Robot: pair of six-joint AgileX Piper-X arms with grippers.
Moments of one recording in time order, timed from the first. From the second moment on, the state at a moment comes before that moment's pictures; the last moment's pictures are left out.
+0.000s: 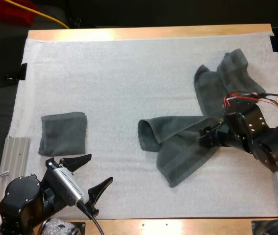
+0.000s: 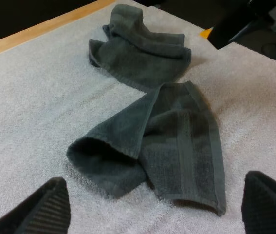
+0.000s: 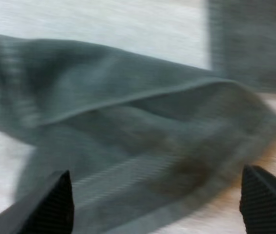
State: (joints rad) left arm -0.29 0.30 -0.73 0.98 0.48 -1.62; right arm 0.55 1.10 -0.97 0.92 0.02 -1.60
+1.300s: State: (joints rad) left arm -0.29 0.30 -0.73 0.98 0.48 -1.62; right arm 0.13 1.45 -0.93 0.81 -0.25 -1.56
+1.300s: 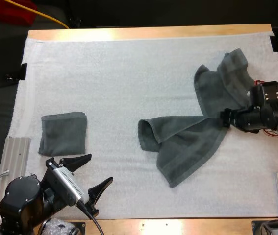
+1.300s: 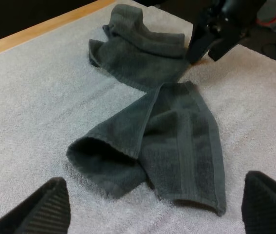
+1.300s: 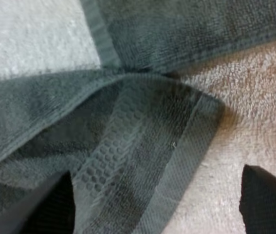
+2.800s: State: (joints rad) left arm -0.29 0.30 -0.73 0.98 0.48 -1.64; right arm 0.12 1.69 -0.92 0.63 -0.27 -1.50
